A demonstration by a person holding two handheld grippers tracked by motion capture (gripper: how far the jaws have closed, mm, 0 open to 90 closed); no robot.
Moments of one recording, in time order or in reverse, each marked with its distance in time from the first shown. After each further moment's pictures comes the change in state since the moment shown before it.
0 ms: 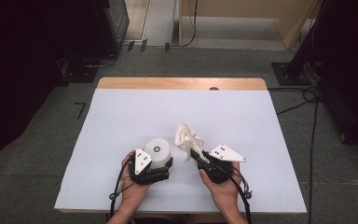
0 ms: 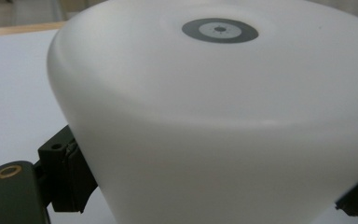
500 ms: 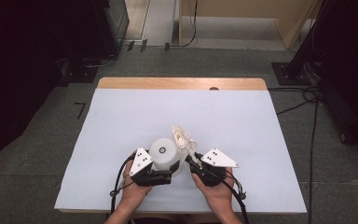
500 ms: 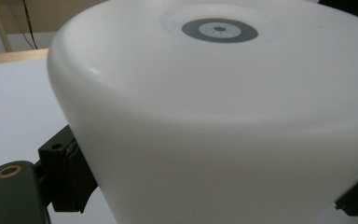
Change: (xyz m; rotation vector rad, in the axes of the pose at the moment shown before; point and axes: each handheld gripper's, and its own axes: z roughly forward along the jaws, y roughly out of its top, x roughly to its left) left arm -0.010 0.021 -0.015 -0.082 -0.183 0.010; right arm 0.017 -0.007 0.009 -0.058 0.043 -0.066
